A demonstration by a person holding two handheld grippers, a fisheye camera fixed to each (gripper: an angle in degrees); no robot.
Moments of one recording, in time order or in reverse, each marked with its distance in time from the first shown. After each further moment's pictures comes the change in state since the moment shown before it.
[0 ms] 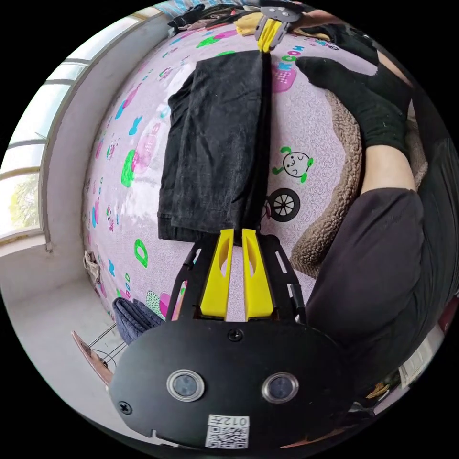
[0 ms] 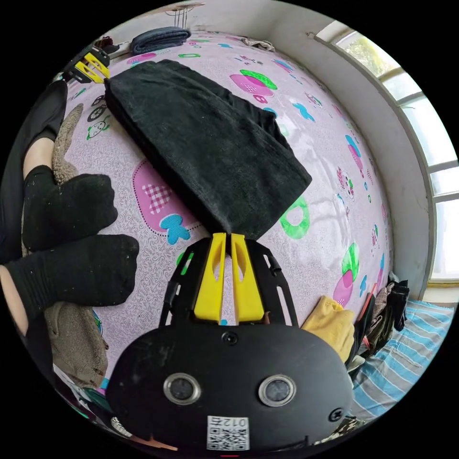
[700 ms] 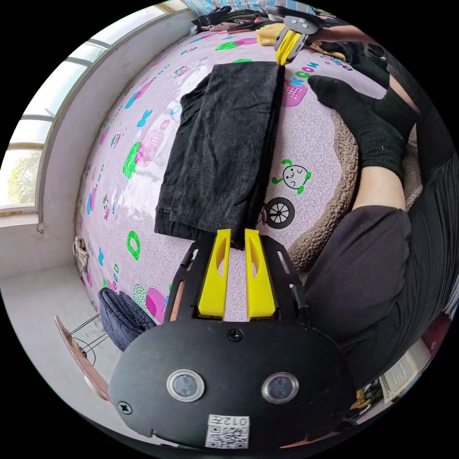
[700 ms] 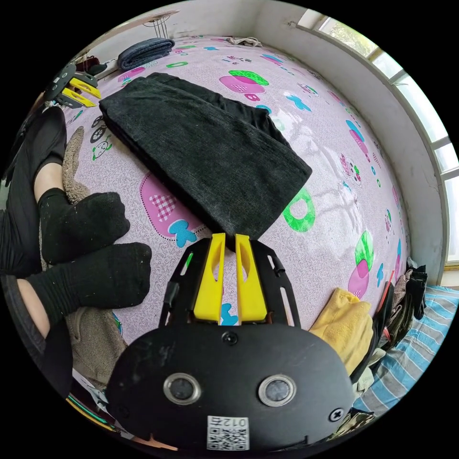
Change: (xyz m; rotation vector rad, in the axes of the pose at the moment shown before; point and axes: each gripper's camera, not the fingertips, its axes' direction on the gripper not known) left arm -0.007 0.021 -0.009 0.041 0.052 -0.115; right arm 0.004 0.029 0.027 0.006 -0.117 0.093
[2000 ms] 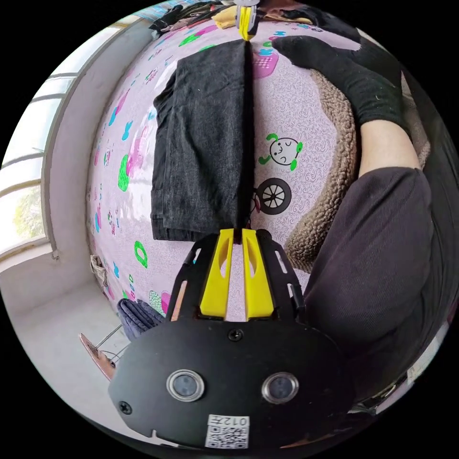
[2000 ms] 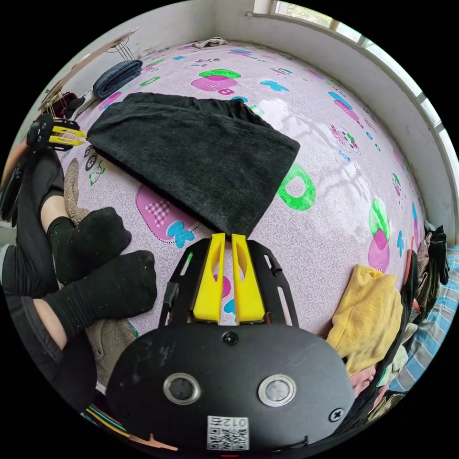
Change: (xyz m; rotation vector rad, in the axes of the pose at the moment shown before) left arm -0.027 -0.001 -0.001 -0.056 -0.072 0.136; right arm -0.110 -0.155 -0.020 0.006 -0.118 0.179
